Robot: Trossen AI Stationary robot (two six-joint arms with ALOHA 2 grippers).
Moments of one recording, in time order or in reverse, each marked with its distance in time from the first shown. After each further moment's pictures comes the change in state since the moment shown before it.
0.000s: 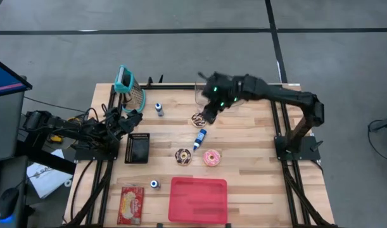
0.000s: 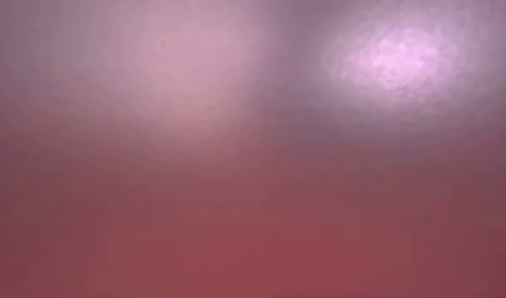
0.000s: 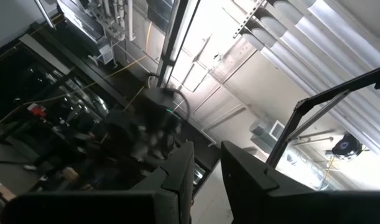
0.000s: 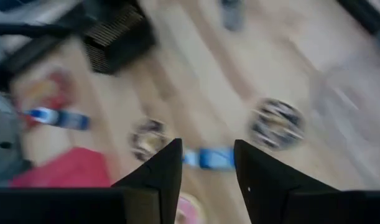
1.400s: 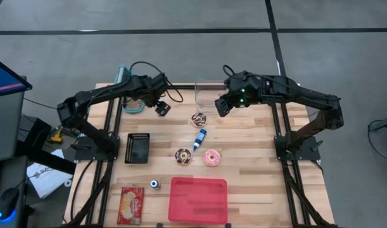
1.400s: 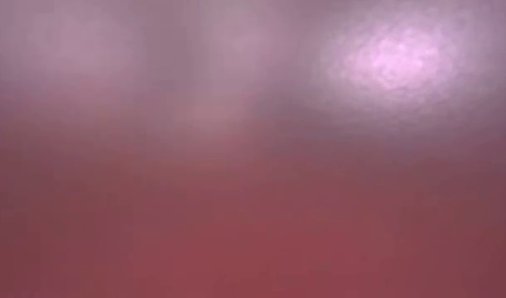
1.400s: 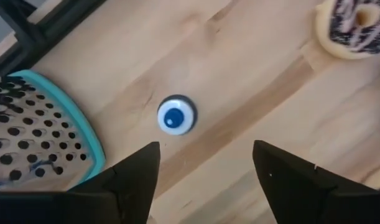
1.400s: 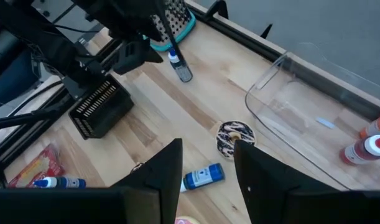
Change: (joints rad) left arm 0.622 0.797 1.186 -2.389 0.144 0.266; right arm 0.092 -0.222 0.000 -0.085 0.339 0.259
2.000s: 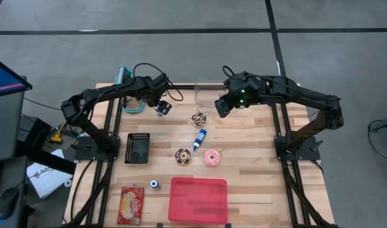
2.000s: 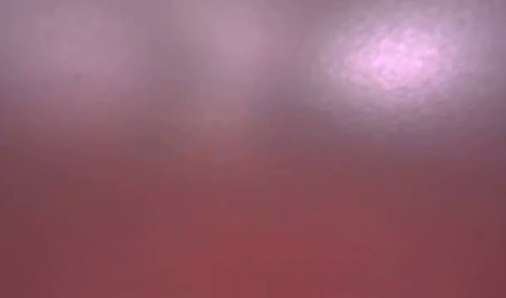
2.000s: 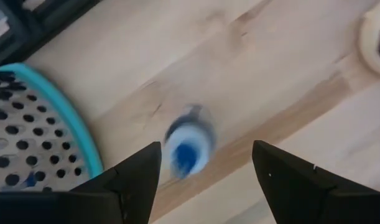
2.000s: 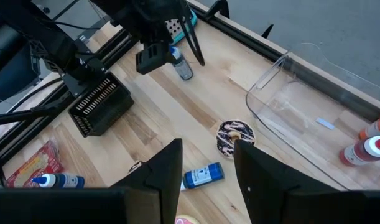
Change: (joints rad) left arm 0.054 0.055 -0.070 0.108 -0.007 -0.019; right arm 0.003 0.000 0.000 -0.001 0.001 -0.012
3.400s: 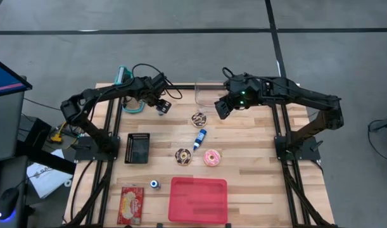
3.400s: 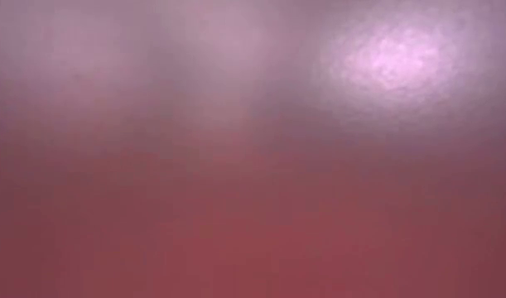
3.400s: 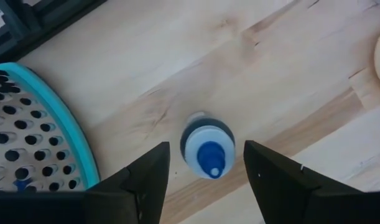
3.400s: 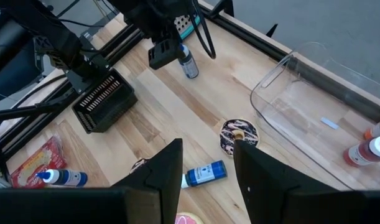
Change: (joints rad) left arm 0.041 -0.001 -0.057 0.094 0.017 -0.008; right arm 0.019 -0.004 0.000 0.001 0.000 0.001
